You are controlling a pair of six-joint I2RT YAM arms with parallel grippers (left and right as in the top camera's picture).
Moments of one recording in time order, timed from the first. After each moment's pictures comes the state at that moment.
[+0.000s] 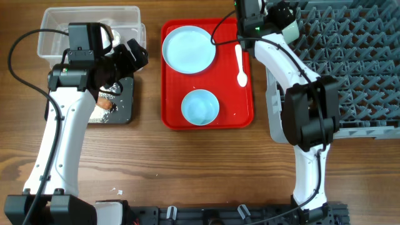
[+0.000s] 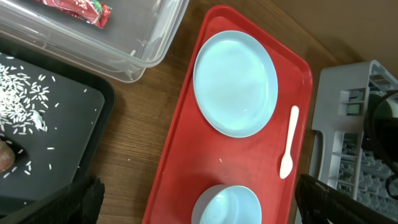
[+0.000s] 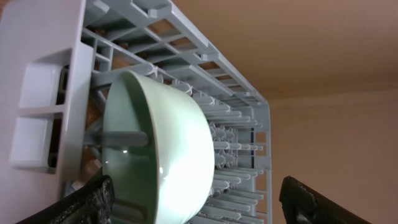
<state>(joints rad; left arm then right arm) -0.02 1.50 1.35 -0.76 0.24 -0.54 0.30 2.27 1.86 -0.40 0.99 -0.53</state>
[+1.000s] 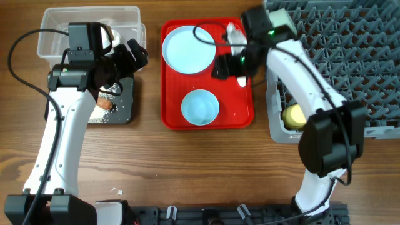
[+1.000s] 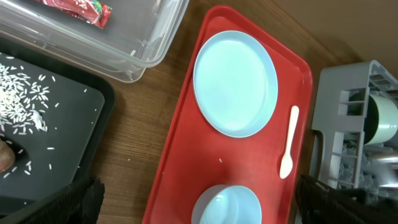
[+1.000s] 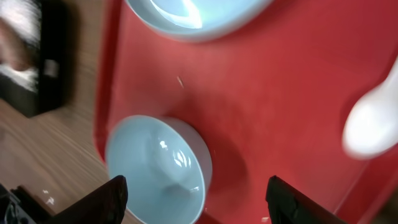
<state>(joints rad) -0.02 1.50 1.35 -0.76 0.24 -0.54 0.33 2.01 1.65 -0.97 -0.43 0.12</state>
